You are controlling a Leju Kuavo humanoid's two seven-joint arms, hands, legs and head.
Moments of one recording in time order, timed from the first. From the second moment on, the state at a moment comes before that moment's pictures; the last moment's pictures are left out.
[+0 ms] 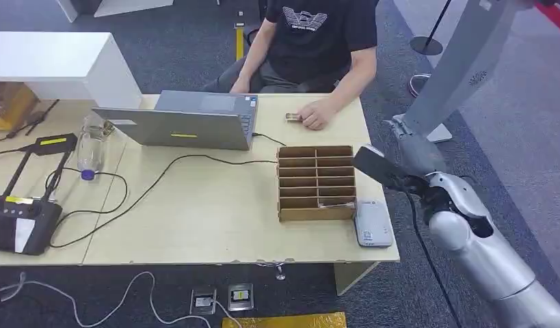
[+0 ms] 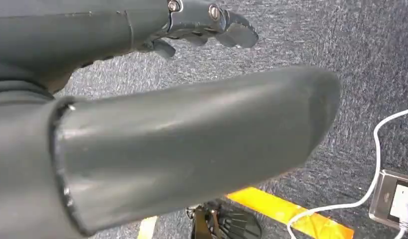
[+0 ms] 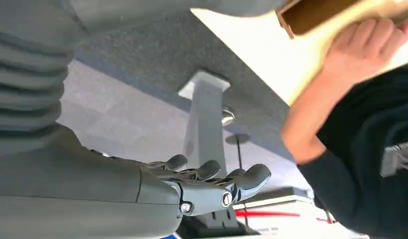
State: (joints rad) left arm -0.16 0.16 -1.08 -0.18 1.27 0.36 -0.13; right arm -0.50 -0.53 0.44 -1.55 0.56 0.04 0.24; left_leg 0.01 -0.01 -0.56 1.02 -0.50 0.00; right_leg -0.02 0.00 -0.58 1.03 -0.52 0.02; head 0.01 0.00
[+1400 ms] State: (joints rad) left arm -0.17 0.15 -1.07 -0.18 1.27 0.38 -0.13; right arm -0.20 -0.50 0.65 -1.63 1.02 -0.30 0.32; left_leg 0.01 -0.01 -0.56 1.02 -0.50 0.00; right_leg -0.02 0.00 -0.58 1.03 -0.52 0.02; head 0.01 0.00
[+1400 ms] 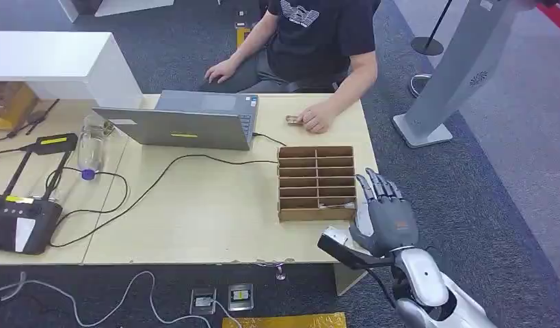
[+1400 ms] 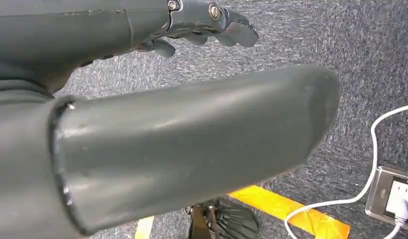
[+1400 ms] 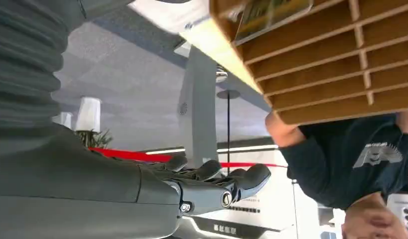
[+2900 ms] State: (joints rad) left arm -0.17 0.15 -1.07 -0.18 1.26 0.37 -0.14; right arm -0.31 -0.35 0.71 -1.40 0.98 -0.29 0.21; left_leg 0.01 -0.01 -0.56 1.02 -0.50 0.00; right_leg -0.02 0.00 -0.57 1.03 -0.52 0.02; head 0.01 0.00
